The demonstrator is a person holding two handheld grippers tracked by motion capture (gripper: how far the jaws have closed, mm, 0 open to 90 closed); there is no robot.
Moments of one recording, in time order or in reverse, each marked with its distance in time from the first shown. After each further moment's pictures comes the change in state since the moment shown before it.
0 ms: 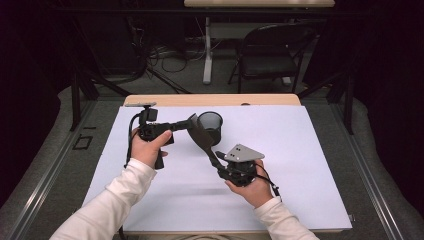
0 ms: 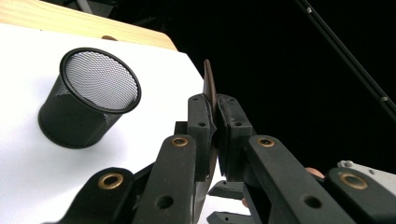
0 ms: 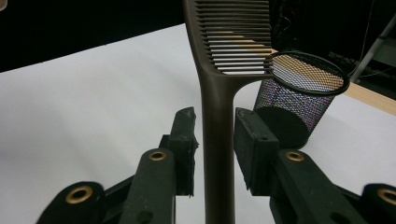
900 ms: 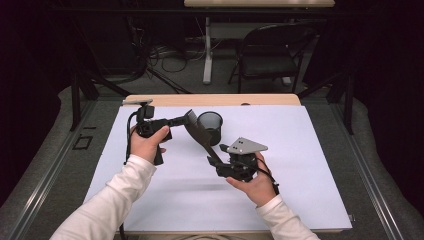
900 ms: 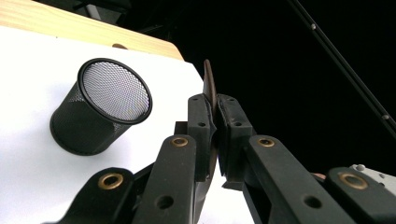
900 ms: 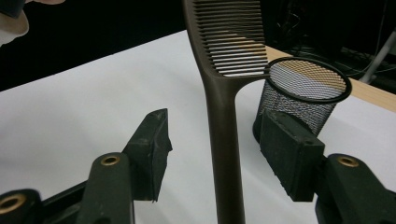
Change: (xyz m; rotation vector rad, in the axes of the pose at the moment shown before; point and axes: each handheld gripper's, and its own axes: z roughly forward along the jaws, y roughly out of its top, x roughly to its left) left arm 0.010 0.008 -0.002 -0.039 0.013 -0.044; right arm -0.011 0.013 -0.001 -0.011 0.042 0.047
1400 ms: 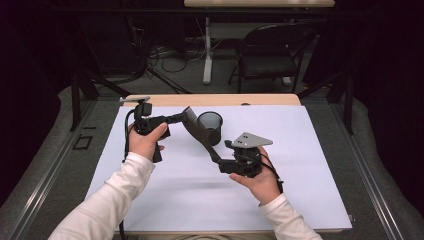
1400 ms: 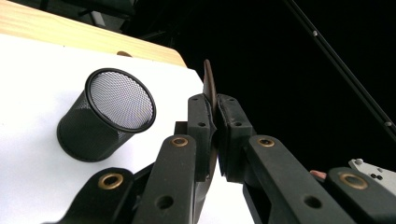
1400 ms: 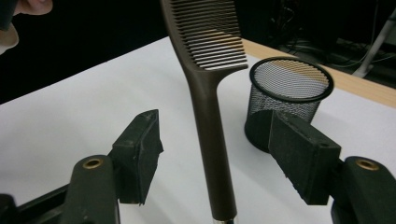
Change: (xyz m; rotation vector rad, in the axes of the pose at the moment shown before) left arm -0.001 0.007 -0.004 -0.020 0.011 -0.004; right arm -0.011 0.007 -0.005 0.012 -0.019 0.052
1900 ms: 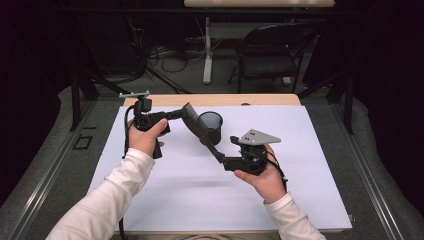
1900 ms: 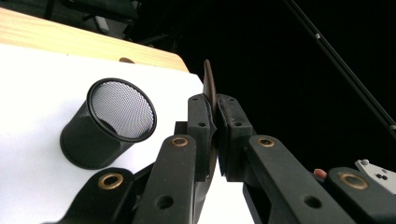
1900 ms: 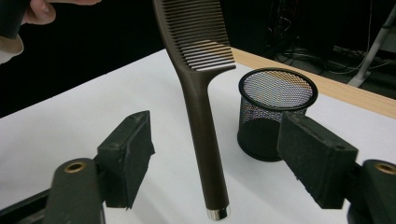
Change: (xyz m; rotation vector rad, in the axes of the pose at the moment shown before) left arm -0.005 0.010 0.001 -0.006 0.019 0.011; right arm -0.011 0.004 -0.010 -0.033 0.008 0.017
